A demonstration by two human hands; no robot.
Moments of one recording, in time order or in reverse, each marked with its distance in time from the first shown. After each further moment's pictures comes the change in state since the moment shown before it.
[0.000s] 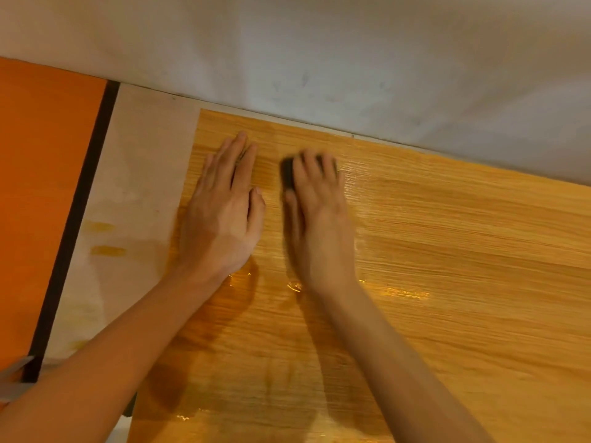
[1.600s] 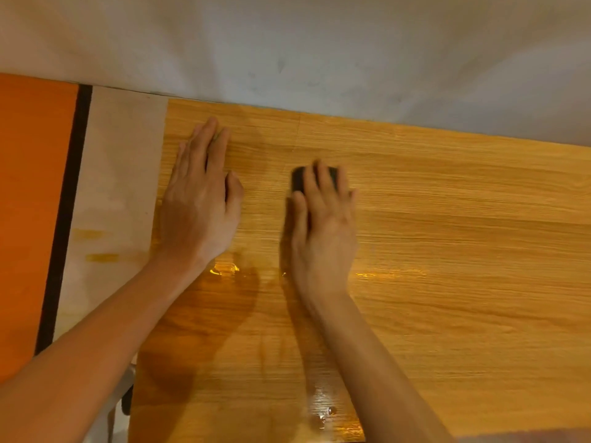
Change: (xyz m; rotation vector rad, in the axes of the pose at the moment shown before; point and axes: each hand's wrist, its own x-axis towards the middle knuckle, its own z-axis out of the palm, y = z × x) left_hand 0.000 -0.002 0.003 0.030 0.051 0.018; right_hand -0.038 0.004 -0.009 0.011 0.156 0.280
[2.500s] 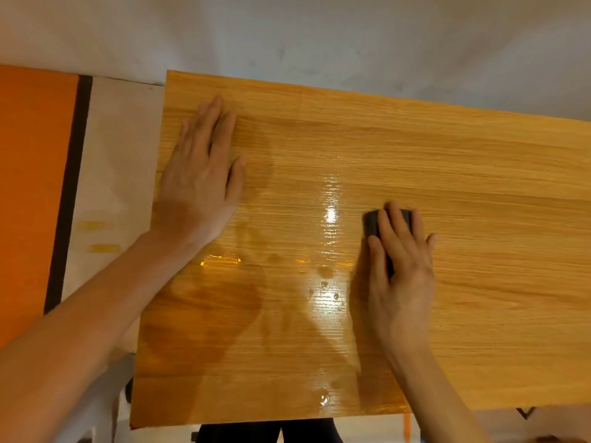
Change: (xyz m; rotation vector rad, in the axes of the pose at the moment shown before) left_hand -0.014 -0.007 -0.001 0.036 -0.026 0.125; right_hand -0.070 0.074 -0.063 0.034 0.004 0.115
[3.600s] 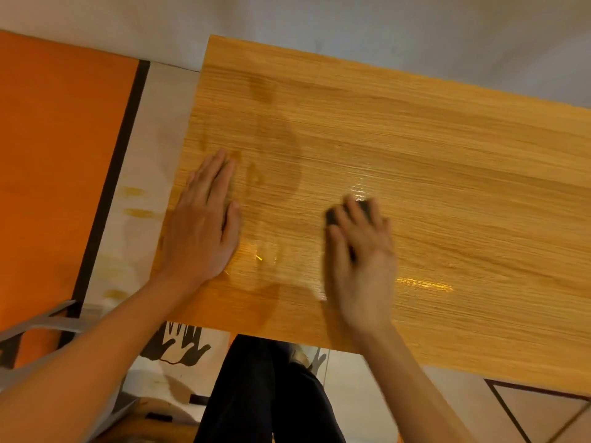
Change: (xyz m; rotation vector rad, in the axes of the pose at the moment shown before) left_hand -0.130 0.030 -0.004 -0.049 -0.011 -0.142; right_hand -0.044 -0.004 0.000 0.059 -0.139 -0.193
